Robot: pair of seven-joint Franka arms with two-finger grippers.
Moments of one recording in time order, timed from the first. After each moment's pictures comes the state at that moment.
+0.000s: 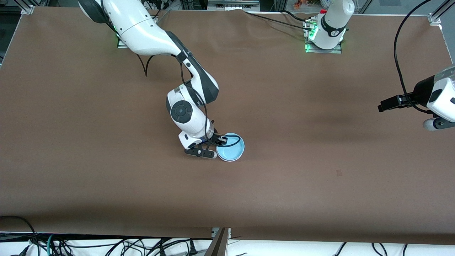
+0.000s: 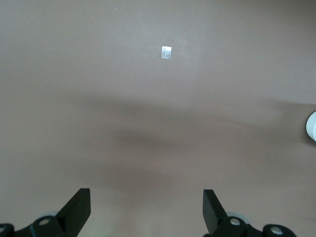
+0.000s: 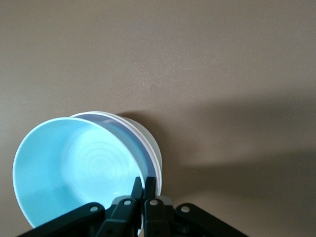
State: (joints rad) left arm 0.06 0.21 -0.05 -1.43 -0.06 1.49 -0.21; right arm 0.59 0.87 0.03 -1.32 0.22 2.38 0.67
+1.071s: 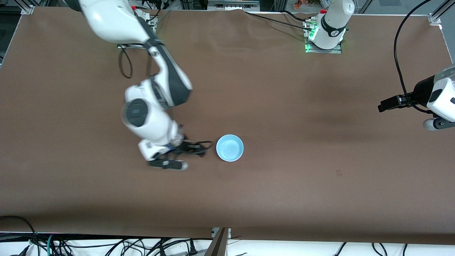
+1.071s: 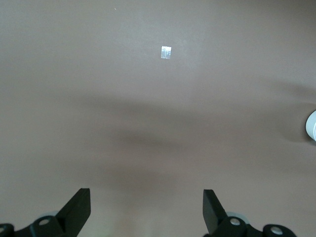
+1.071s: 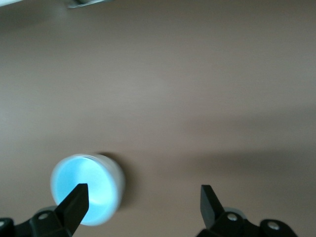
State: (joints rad) left arm 0.06 0.21 -0.05 -1.43 -0.06 1.49 -0.21; right arm 0.45 0.69 -0.08 -1.19 0.22 1.97 0.43
